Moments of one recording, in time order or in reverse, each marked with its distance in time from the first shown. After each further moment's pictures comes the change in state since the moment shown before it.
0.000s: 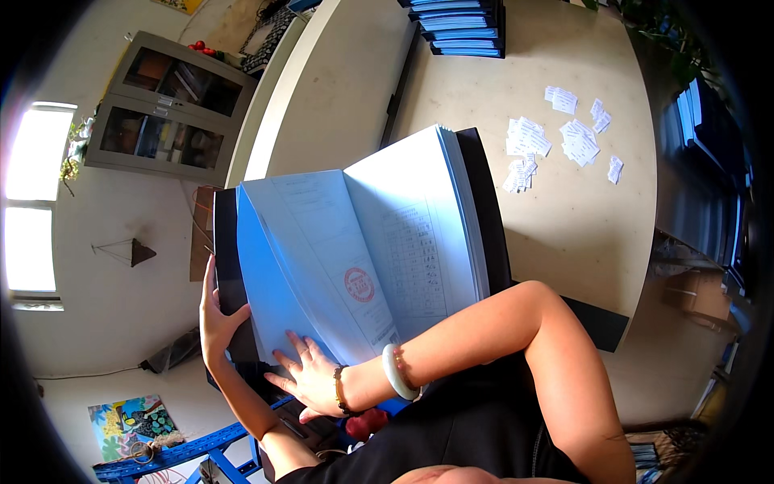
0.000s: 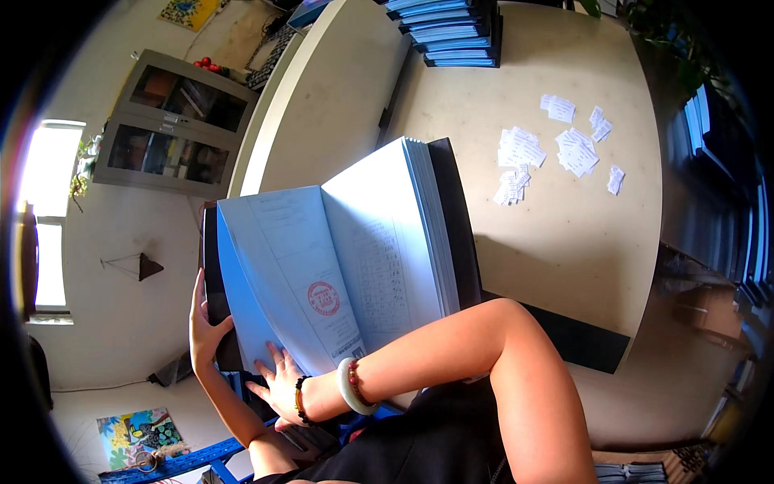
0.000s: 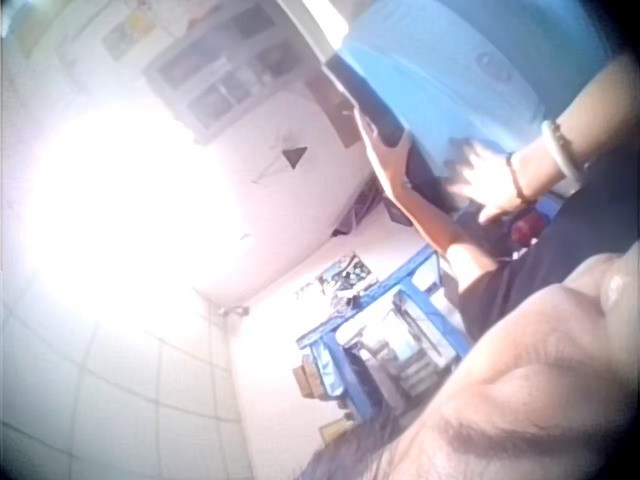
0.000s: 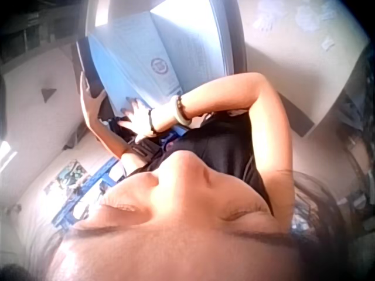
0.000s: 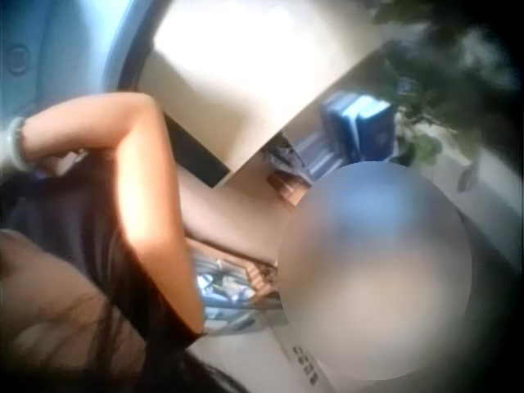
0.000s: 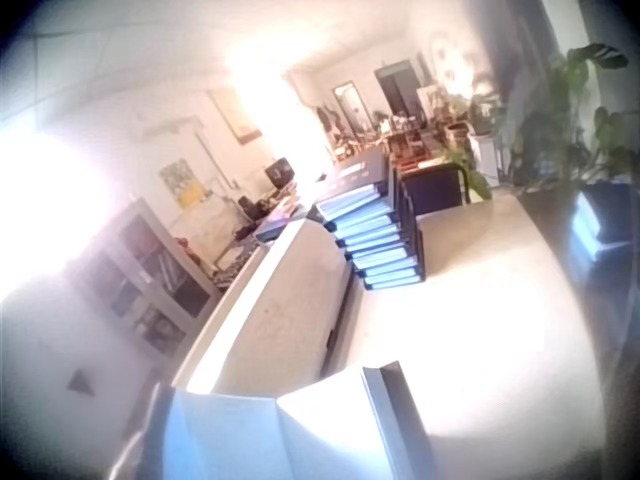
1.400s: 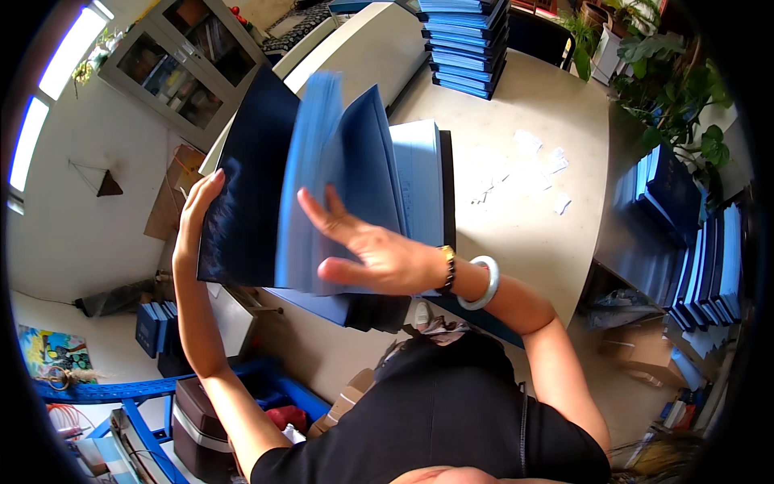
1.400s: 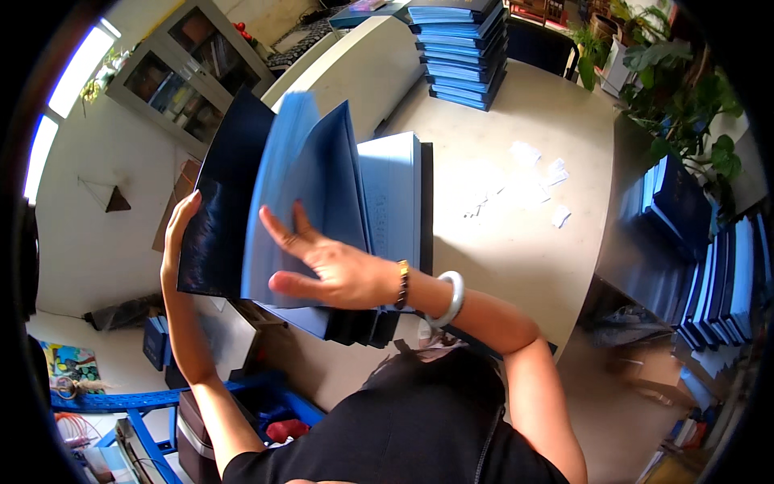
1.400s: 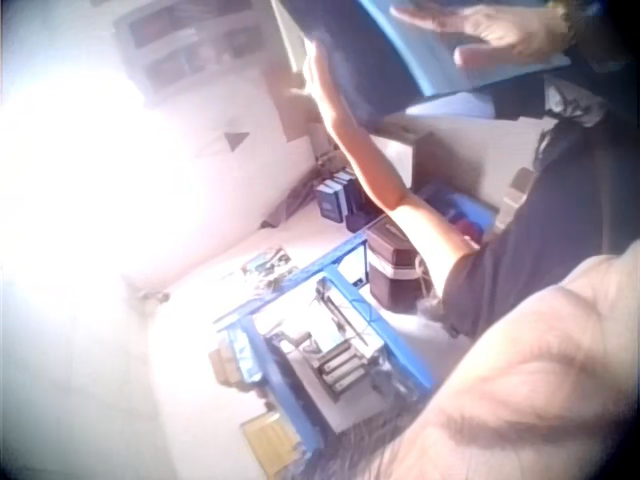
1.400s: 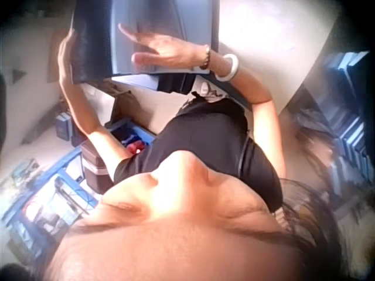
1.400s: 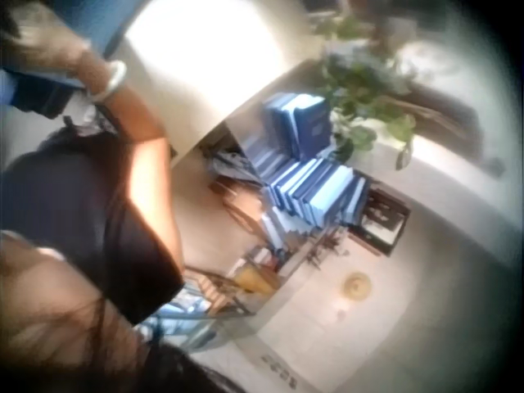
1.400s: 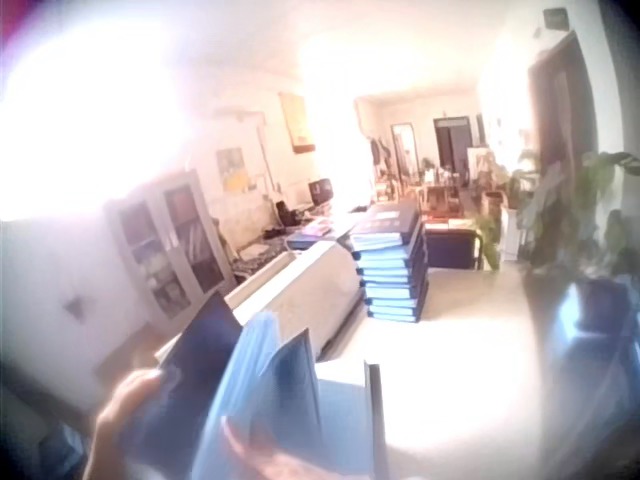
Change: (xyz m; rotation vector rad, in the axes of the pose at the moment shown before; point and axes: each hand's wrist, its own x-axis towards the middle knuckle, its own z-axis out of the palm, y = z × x) left_hand -0.027 0.027 0.024 0.190 0.157 0.779; right_hand -0.142 0.040 -0.102 0.447 0.259 -0.014
